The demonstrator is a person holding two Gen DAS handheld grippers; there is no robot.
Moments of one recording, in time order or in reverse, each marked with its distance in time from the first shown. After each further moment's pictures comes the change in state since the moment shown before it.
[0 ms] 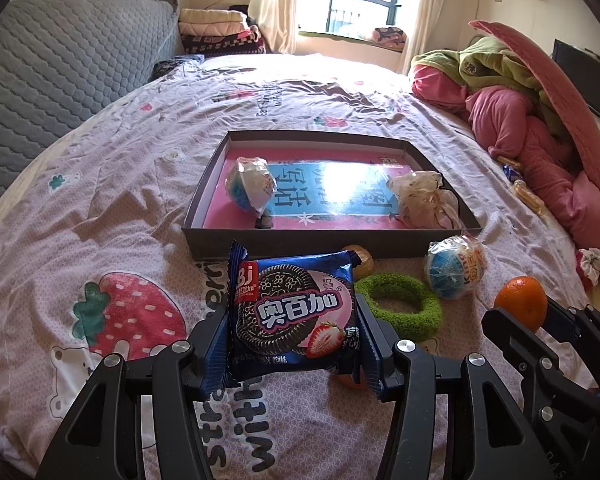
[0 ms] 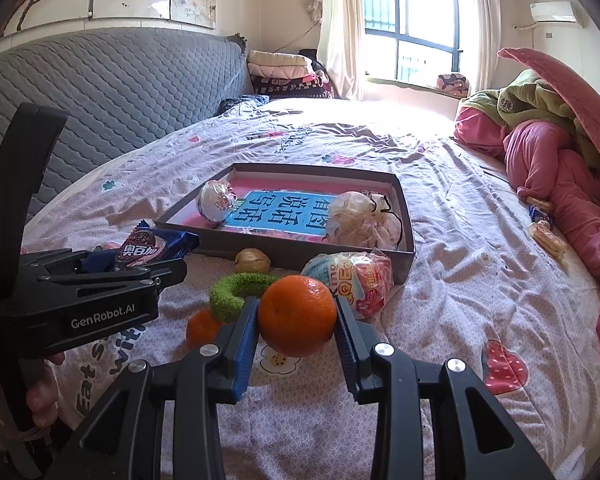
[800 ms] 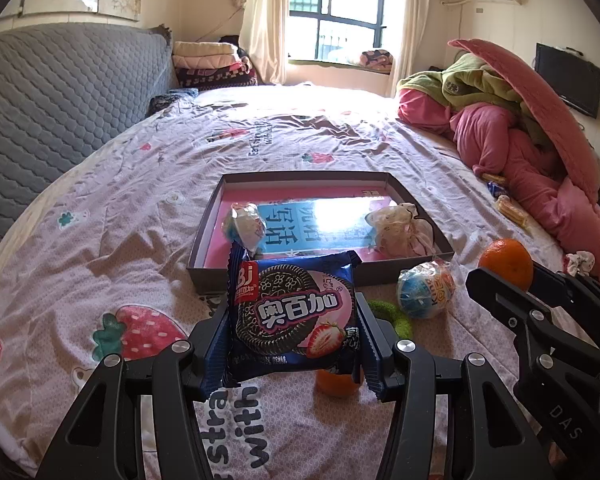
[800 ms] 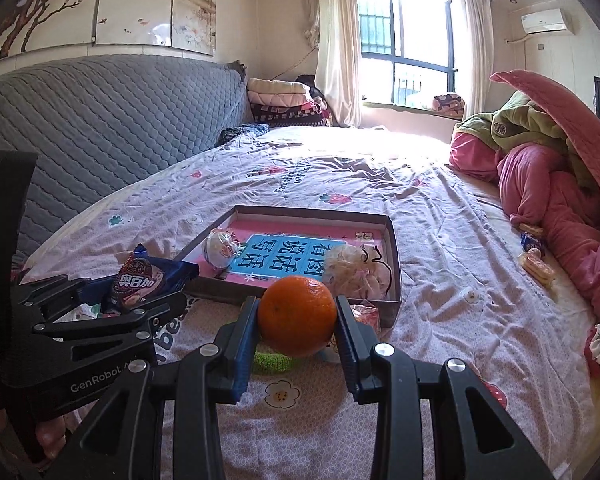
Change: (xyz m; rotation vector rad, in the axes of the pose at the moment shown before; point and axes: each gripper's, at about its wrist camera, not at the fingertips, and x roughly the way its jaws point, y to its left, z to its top) left arm -0.039 -0.013 0.009 0.042 -0.108 -0.002; right arm -0.025 -0.002 0.029 0.014 -0.090 0.004
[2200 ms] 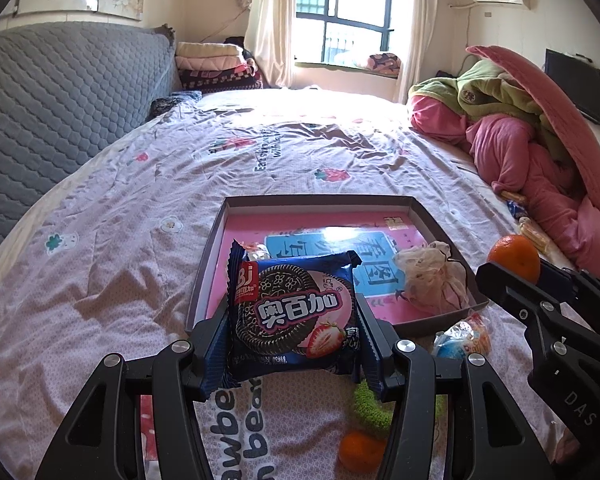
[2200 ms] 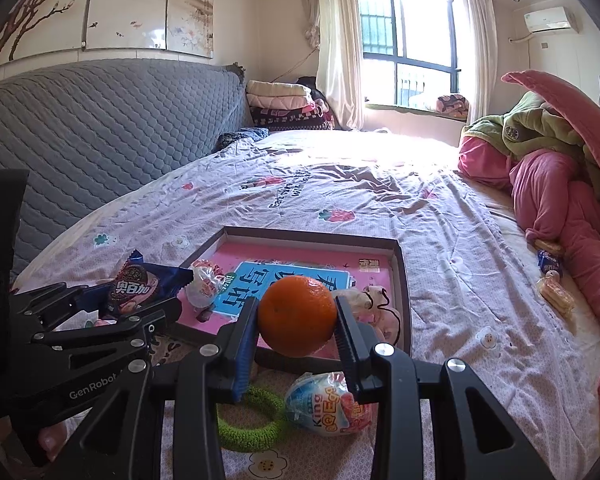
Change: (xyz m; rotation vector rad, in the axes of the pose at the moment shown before) left arm 0.056 0.017 0.048 -0.017 -0.006 0.009; right arm 0.057 -0.015 0.042 0.009 -0.002 0.014
